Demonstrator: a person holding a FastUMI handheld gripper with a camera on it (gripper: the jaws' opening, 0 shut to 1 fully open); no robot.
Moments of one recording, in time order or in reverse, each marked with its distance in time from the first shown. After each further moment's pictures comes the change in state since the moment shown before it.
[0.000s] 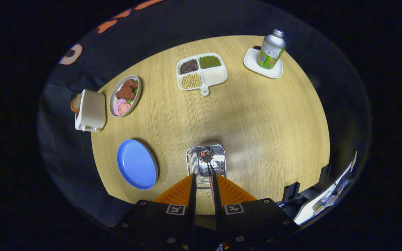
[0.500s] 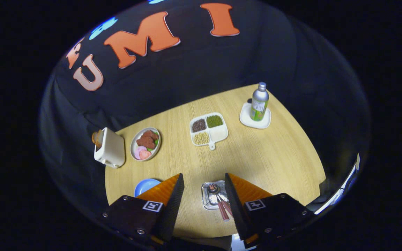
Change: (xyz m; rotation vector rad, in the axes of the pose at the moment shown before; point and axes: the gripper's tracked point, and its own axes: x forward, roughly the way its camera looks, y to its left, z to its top) arm -0.094 0.018 0.067 0.000 -0.547 0.049
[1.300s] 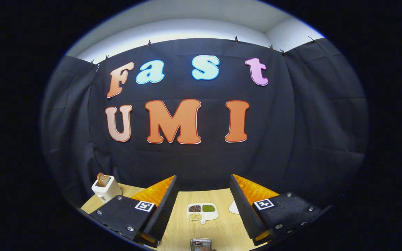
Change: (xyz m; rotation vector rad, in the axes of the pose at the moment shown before) arm -0.133 0.042 0.131 -0.233 -0.788 -0.010
